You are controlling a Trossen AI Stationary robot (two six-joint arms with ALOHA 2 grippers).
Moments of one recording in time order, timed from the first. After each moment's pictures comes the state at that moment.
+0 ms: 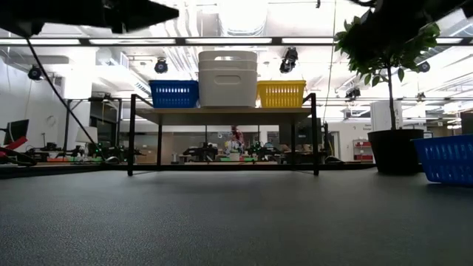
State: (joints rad) left arm -0.31 1.02 0.41 0.69 -0.49 0.49; right arm 0.30 0.98 0.55 -0.02 0.18 0.07
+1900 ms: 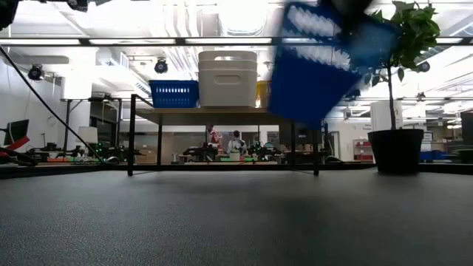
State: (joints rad) left arm -0.43 0.59 0.35 0.67 -0.85 0.66; right arm 0.47 1.82 1.60 -1.07 0.13 0.52
